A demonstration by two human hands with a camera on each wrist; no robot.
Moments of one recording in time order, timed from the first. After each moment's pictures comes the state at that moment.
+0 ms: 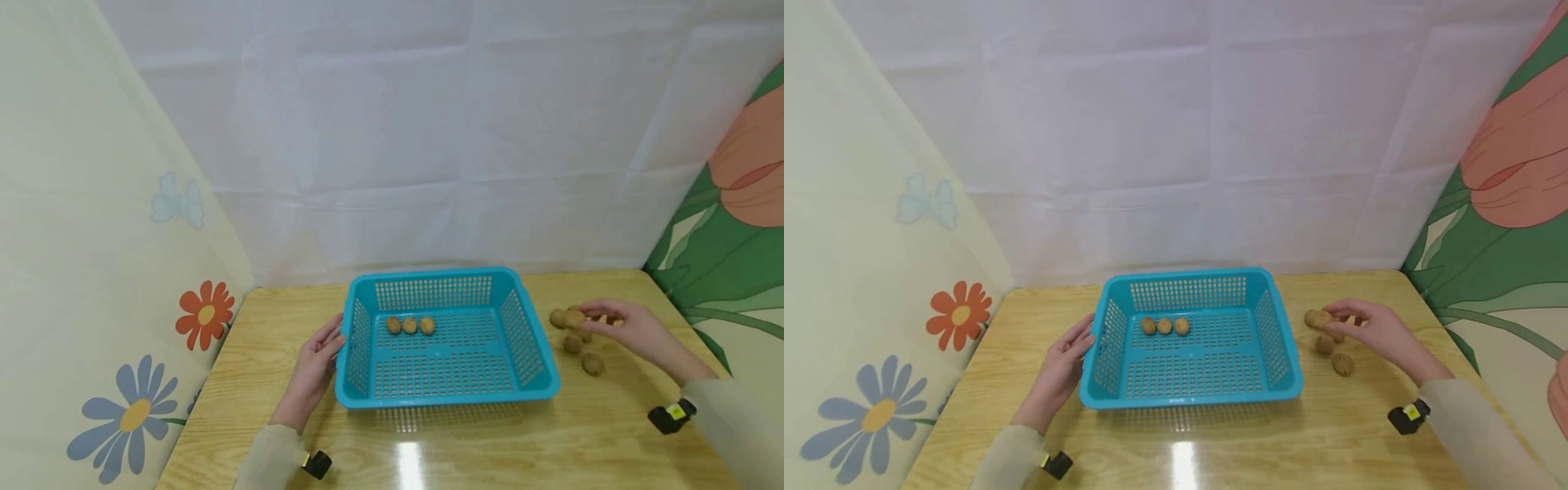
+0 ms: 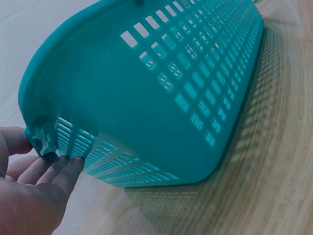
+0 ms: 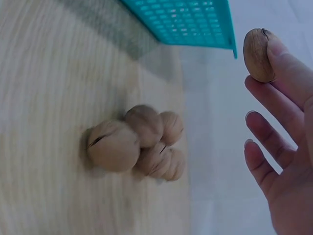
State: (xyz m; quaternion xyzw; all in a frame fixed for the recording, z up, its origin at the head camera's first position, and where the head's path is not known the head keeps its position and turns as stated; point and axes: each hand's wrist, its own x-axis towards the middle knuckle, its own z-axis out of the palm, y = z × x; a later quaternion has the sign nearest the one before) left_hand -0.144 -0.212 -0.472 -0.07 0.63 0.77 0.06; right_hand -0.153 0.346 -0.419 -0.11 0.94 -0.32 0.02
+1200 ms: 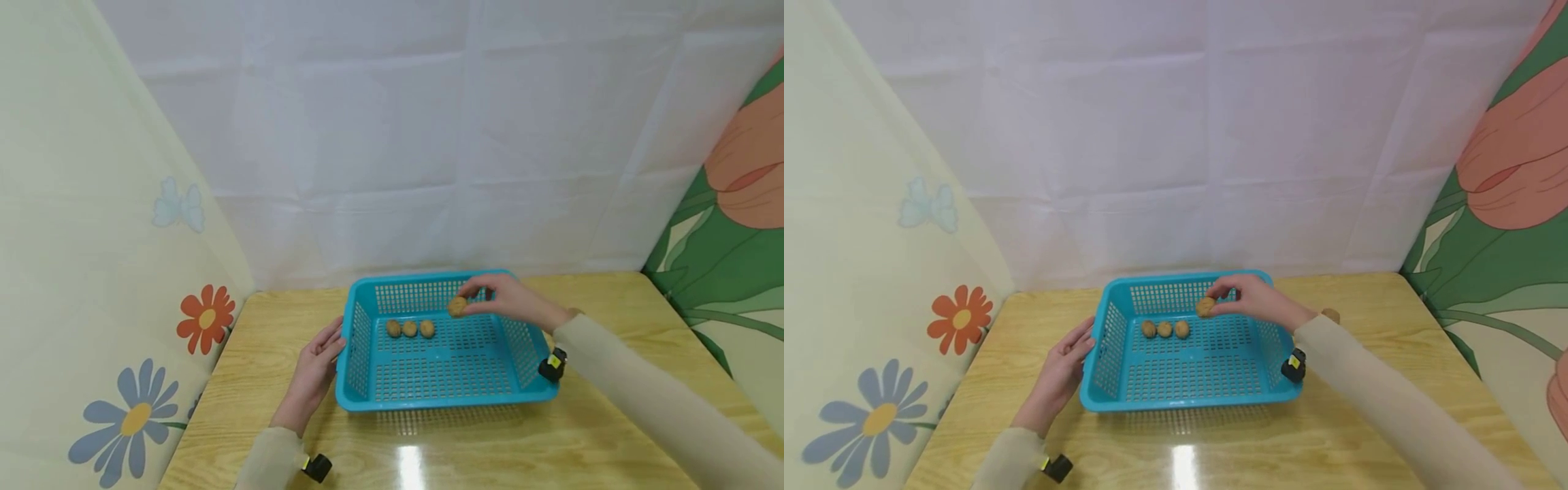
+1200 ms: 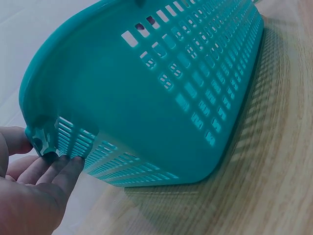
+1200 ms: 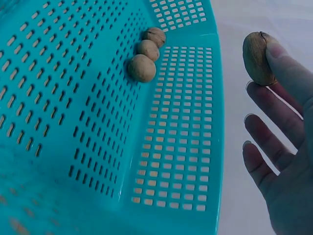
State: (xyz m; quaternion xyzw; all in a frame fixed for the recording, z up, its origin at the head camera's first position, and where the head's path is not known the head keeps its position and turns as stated) left_hand -0.143 -0.213 -0.469 -0.07 0.63 0.77 0.06; right_hand -0.229 0.179 -0.392 -0.31 0.87 -0.37 0.08
